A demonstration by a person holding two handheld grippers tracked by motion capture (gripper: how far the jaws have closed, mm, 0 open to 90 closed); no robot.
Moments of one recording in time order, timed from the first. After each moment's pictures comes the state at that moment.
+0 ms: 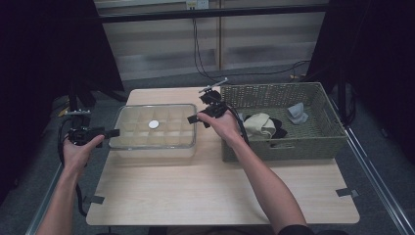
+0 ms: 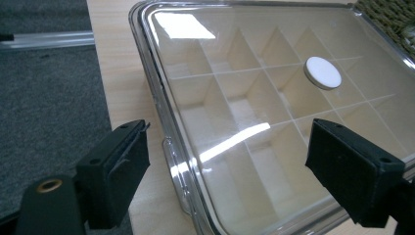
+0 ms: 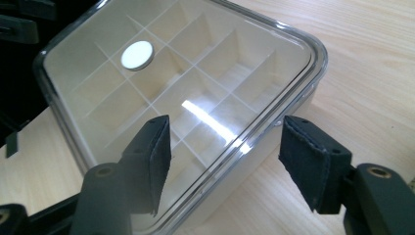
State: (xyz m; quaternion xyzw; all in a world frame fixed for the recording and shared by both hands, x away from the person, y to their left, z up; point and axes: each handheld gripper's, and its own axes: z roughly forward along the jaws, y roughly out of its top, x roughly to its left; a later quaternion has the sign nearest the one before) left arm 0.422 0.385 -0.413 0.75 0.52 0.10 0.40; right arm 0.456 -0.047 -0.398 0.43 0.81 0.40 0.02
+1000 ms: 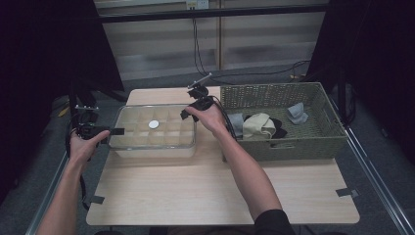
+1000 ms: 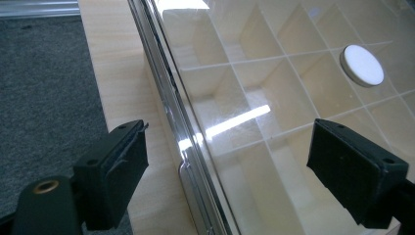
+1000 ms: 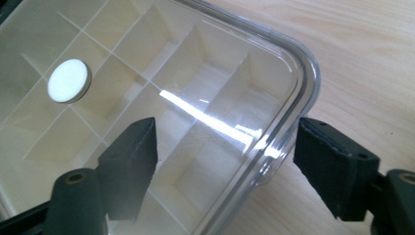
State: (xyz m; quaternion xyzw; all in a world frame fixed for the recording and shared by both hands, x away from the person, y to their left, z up) left arm 0.453 0.381 -0.431 0.76 0.53 0.06 0.37; right arm 0.501 -0.011 -0.414 0.49 0.81 0.32 0.02
